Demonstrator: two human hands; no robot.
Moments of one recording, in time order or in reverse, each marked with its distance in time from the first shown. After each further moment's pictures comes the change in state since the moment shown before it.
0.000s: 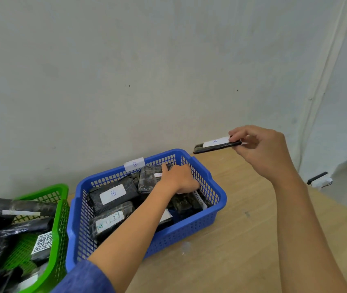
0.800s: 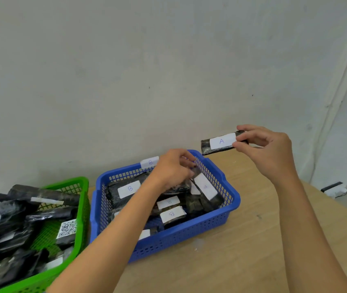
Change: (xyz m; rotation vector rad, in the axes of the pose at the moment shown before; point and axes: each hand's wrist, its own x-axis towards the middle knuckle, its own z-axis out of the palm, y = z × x) left_hand -0.074 -0.023 -0.055 -0.709 0.229 -0.019; right_hand 0.002 -0.010 0.023 0.177 0.065 0.057
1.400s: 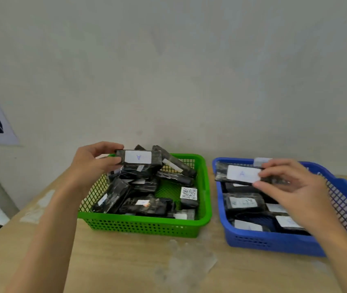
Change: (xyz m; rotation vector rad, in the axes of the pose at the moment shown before) left_hand -0.271 -0.178 -0.298 -0.364 0.803 -0.137; right_hand -0.110 -0.099 0.184 0.204 -0.488 -0.156
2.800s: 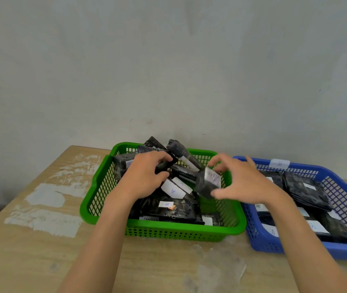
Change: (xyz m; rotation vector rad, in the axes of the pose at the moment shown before) left_hand 0.039 -0.062 0.030 0.630 -0.362 0.331; right_hand 0.067 -0.026 0.144 -0.620 -0.700 0.244
